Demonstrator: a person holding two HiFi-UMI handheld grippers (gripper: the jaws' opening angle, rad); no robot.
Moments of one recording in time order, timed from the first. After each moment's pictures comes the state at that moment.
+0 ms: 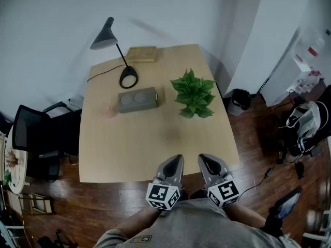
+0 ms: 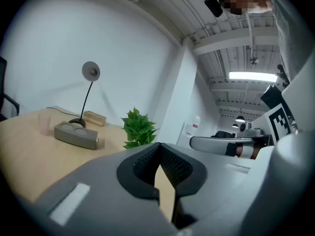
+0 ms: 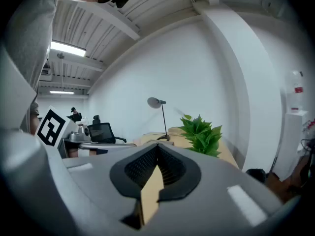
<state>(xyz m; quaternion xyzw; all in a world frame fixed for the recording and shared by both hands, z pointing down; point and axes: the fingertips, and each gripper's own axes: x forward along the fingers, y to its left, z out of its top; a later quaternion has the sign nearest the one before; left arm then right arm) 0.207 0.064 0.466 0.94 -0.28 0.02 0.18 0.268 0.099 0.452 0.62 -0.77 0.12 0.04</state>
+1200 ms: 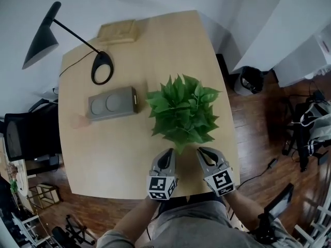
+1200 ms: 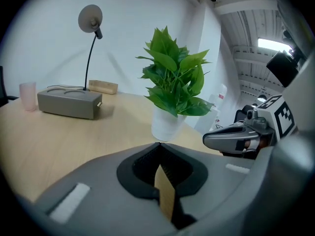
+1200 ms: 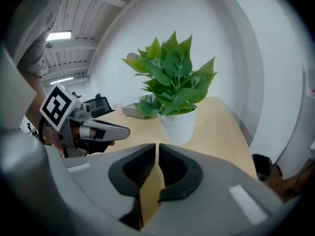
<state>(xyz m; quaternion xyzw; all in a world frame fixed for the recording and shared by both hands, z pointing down) 0.299 -0.082 0.653 0.89 -0.35 0.18 0.22 0.388 -0.039 0.646 0.55 -0.79 0.21 0.16</state>
